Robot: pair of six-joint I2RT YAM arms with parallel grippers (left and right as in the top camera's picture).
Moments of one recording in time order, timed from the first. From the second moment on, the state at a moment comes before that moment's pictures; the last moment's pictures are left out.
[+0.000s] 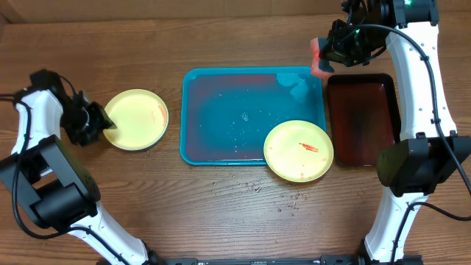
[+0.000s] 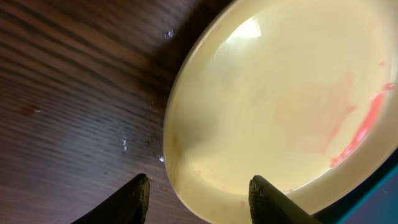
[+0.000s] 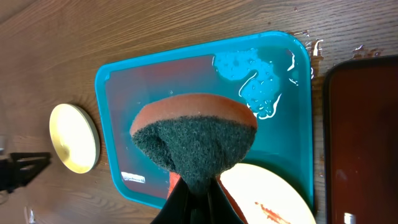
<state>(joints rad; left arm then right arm) 0.49 2.05 1.61 -1.09 0.23 -0.09 0.05 2.15 2.34 -1.43 -0.44 0.28</state>
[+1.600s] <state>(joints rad) -0.47 2.27 1.79 -1.12 0.52 -0.22 0.05 2.15 2.34 -1.45 -0.42 0.28</state>
